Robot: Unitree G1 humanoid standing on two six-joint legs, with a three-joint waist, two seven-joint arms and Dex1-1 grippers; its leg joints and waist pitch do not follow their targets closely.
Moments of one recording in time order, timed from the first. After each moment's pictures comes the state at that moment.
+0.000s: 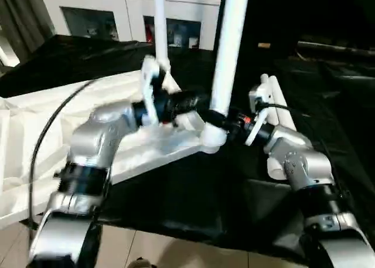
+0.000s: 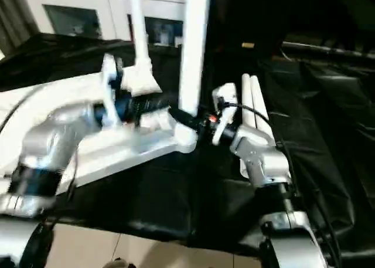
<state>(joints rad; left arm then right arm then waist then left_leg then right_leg) -0.74 0.25 0.01 0.28 -0.46 0.53 -0.97 -0.56 -0.22 0.00 0.35 0.45 0.33 0.92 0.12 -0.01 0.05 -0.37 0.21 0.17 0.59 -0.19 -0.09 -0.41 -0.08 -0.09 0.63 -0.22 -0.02</state>
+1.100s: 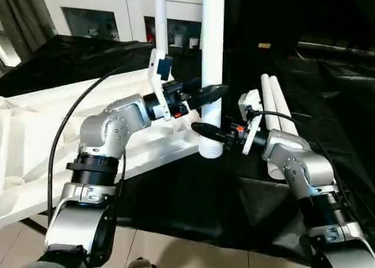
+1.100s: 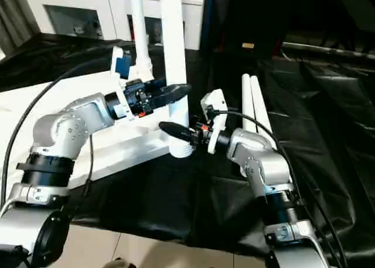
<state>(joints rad) -0.79 0.18 0.06 0.34 -0.54 0.69 -0.85 -0.52 -0.26 0.08 0.25 0.42 0.42 0.91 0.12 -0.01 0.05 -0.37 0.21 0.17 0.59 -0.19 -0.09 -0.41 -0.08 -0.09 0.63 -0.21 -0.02</state>
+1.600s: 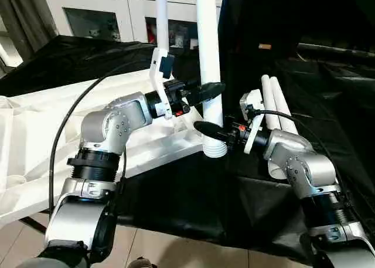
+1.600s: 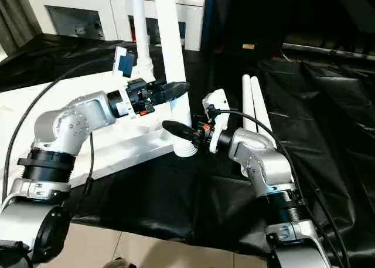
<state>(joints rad) -0.81 0.18 0.05 0.35 -0.54 0.70 -0.83 -0.52 -0.26 0.07 0.25 0.40 0.42 0.88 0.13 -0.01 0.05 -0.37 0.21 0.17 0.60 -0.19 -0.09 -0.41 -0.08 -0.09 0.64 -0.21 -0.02</state>
